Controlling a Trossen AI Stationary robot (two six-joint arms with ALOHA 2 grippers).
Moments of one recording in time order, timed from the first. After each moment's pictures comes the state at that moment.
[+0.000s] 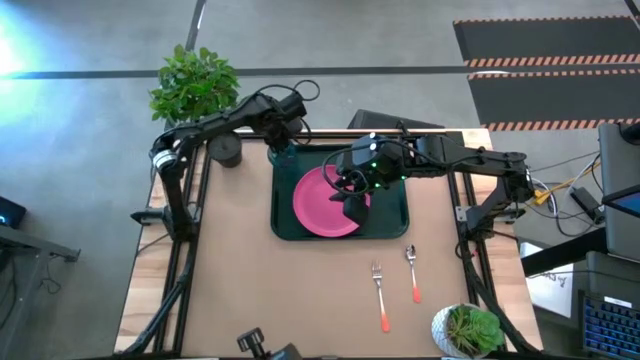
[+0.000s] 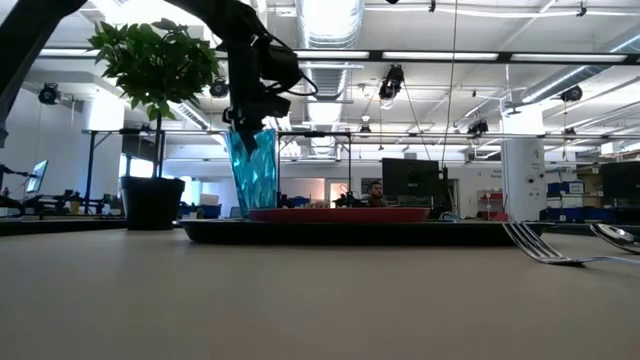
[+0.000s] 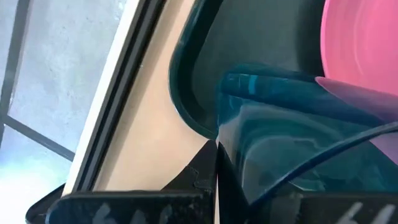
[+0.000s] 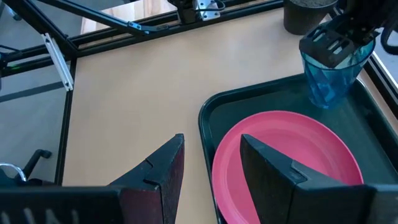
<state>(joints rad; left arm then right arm) 0.62 1.85 1.69 -1.19 -0.16 0.16 -0.01 1.67 1.93 -0.99 -0.06 0.21</state>
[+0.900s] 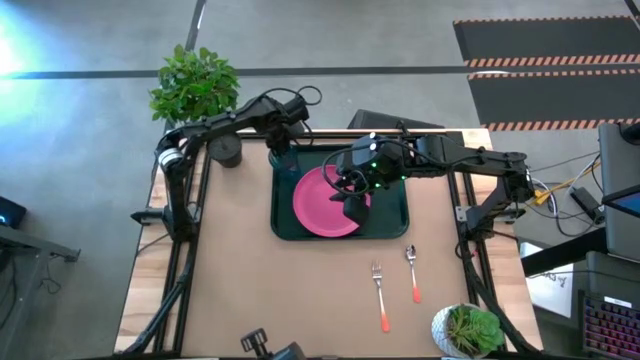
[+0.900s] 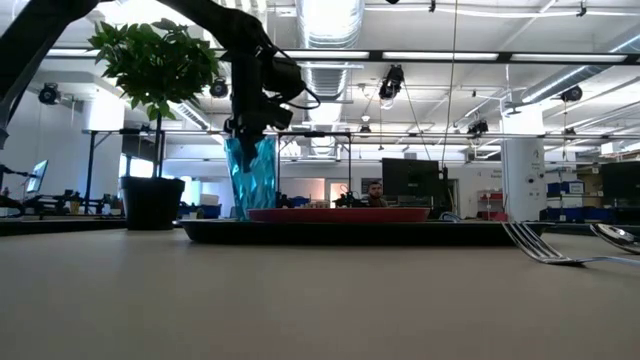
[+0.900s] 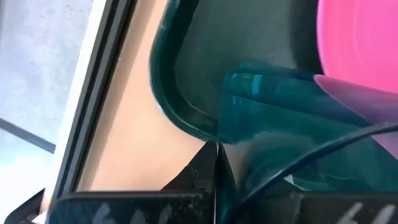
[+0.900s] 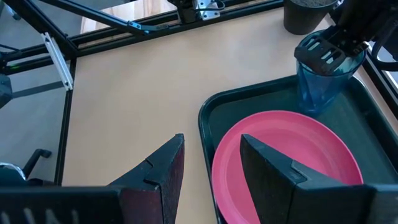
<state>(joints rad) 0.62 1.90 1.68 -1.20 -0.13 0.17 -0.01 1.67 1.93 -0.99 -0.06 0.21</state>
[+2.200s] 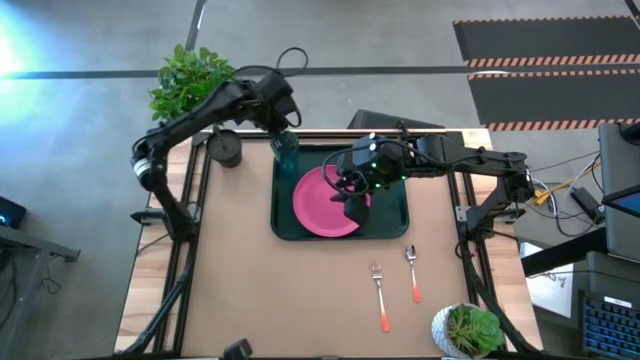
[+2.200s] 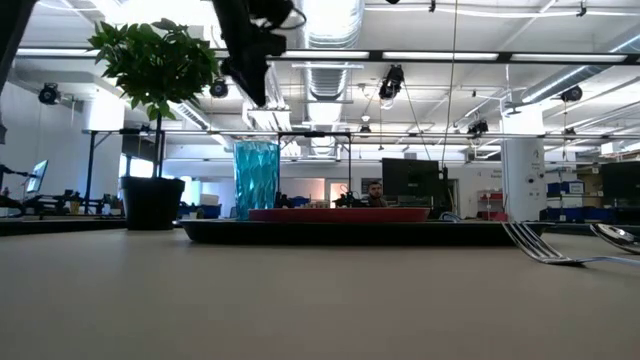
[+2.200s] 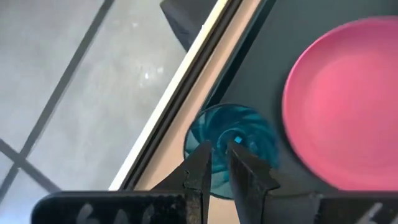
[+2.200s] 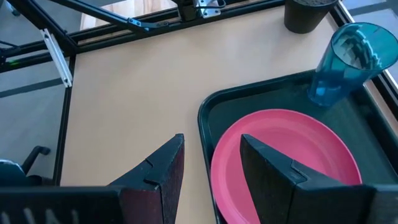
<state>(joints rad) 0.58 1.69 1.85 -1.19 -0.17 0.12 -0.01 1.67 1.93 -1.00 -0.06 0.20</state>
